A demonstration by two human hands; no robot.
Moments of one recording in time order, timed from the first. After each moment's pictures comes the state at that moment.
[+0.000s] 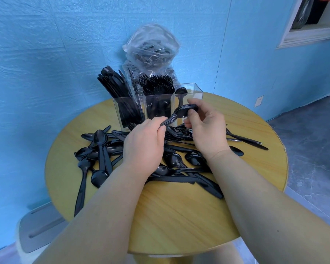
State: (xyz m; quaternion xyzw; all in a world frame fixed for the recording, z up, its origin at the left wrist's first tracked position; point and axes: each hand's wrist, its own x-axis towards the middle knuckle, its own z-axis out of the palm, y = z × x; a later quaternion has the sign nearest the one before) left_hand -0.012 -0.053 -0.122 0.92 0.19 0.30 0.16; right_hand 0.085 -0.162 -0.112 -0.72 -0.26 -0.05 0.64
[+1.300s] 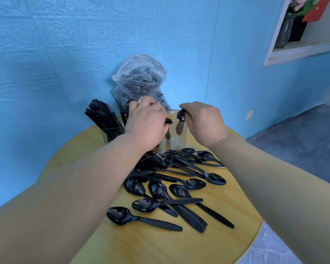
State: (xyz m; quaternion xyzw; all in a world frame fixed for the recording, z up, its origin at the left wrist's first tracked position) left_hand 0.068 -0.036 -0.039 0.96 0.08 0.26 -0.09; right_hand 0.162 -0.174 -0.047 -0.84 -0.43 -0.26 0.21
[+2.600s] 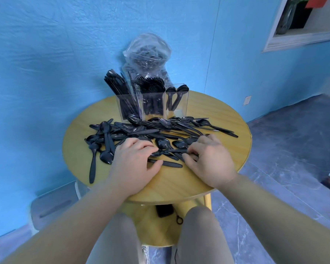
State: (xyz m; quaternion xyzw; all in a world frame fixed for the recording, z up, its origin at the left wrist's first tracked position) left_hand -0.104 -0.085 -0.130 0.97 0.12 0.21 0.06; right_hand 0.017 -0.261 -0.133 -0.86 -0.41 -0.22 0.22
